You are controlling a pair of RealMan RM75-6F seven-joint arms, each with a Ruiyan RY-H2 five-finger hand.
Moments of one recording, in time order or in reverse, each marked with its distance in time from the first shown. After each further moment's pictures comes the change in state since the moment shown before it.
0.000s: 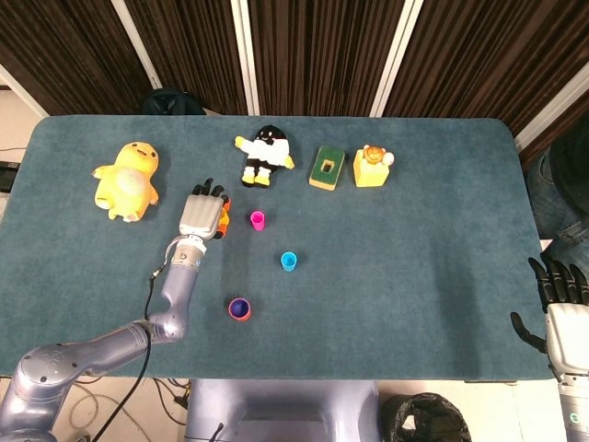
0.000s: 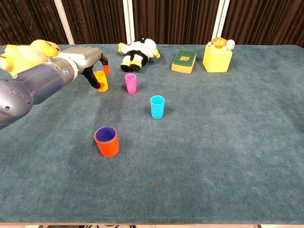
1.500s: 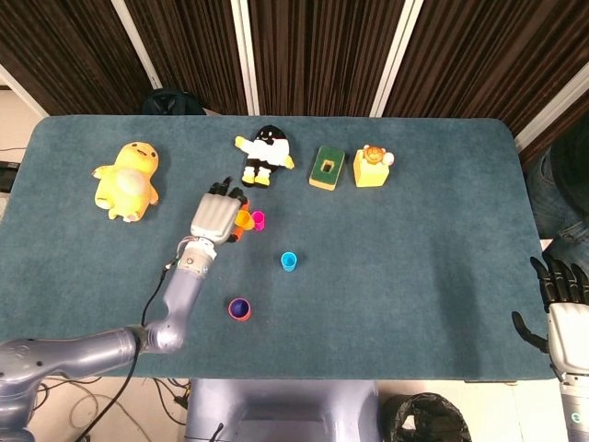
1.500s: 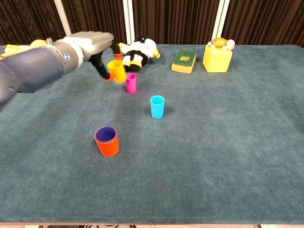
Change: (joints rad) left arm 0.015 0.173 -0.031 -0.418 0.017 0.077 0.123; right arm 0.000 0.003 0.001 -0.001 -0.002 0.003 0.007
